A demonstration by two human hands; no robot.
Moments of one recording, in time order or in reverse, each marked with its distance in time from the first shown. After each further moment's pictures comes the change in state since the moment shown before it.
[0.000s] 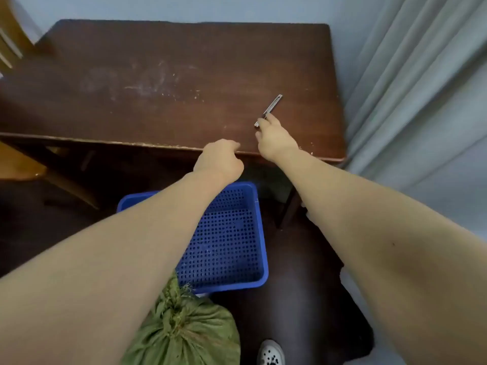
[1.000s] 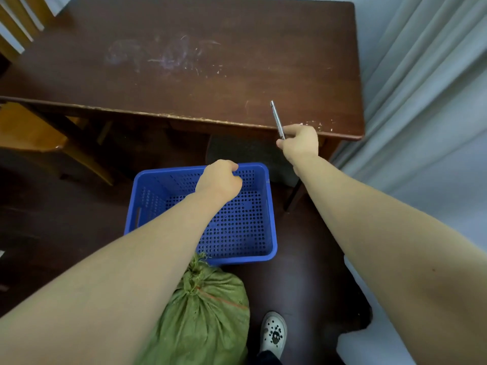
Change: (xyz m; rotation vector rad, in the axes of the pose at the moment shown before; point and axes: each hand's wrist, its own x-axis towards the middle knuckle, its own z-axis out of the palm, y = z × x) left_hand -0.069 -0.063 0.026 -0.085 -0.081 -0.158; right_hand -0.080 -0.017 0.018 0.648 0.151 0.337
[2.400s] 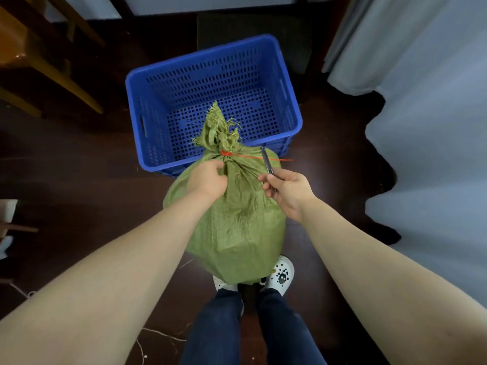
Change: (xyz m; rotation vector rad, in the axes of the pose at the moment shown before) left_hand -0.168 -0.268 0.127 0.116 -0.157 -0.061; right_hand -0.314 0.251 0.186 0.810 -0.191 0.505
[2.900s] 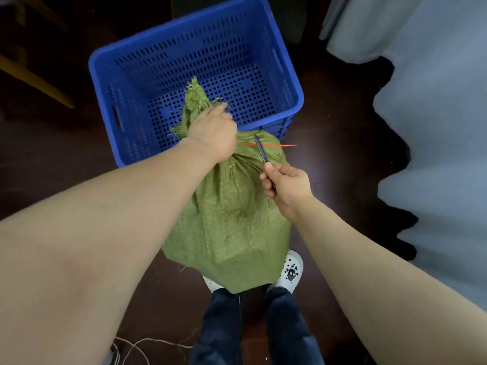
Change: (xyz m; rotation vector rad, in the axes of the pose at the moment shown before) left_hand 0.107 0.025 0.026 0.738 -0.017 0.541; right_hand 0.053 0.044 -0.001 0.108 0.134 0.012
